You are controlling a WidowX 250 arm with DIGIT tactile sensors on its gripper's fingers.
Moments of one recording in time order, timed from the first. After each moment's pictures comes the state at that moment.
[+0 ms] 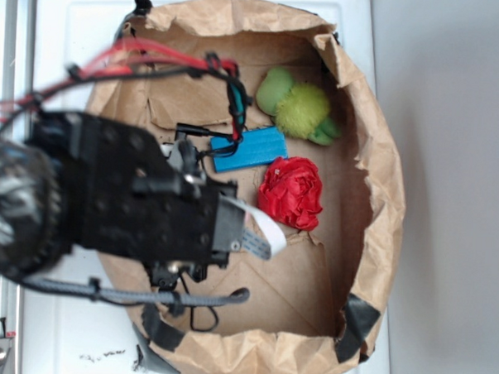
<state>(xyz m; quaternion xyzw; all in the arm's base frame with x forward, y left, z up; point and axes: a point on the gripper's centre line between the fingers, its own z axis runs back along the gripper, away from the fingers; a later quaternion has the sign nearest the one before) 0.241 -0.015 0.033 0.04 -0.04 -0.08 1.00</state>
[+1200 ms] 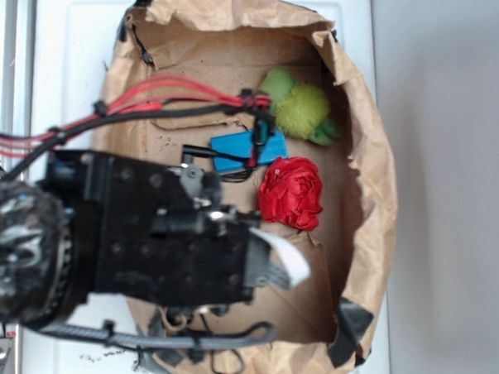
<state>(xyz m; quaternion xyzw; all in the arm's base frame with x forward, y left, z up) 0.252 -0.041 0.059 -0.02 -0.02 -0.06 1.00</state>
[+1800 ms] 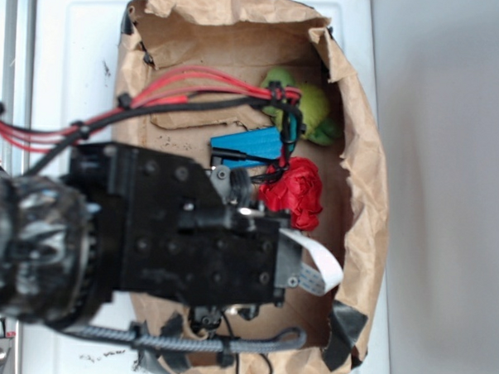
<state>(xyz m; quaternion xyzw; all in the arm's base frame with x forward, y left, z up) 0.270 -0.038 0.061 -0.01 -0.05 -0.06 1.00</state>
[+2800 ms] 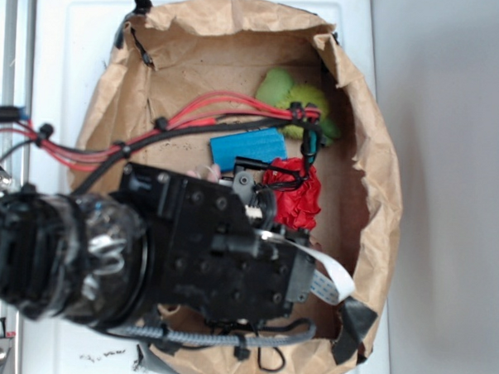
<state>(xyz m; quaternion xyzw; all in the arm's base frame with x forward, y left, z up) 0.267 -0.027 0.039 0.04 -0.02 -0.06 1.00</state>
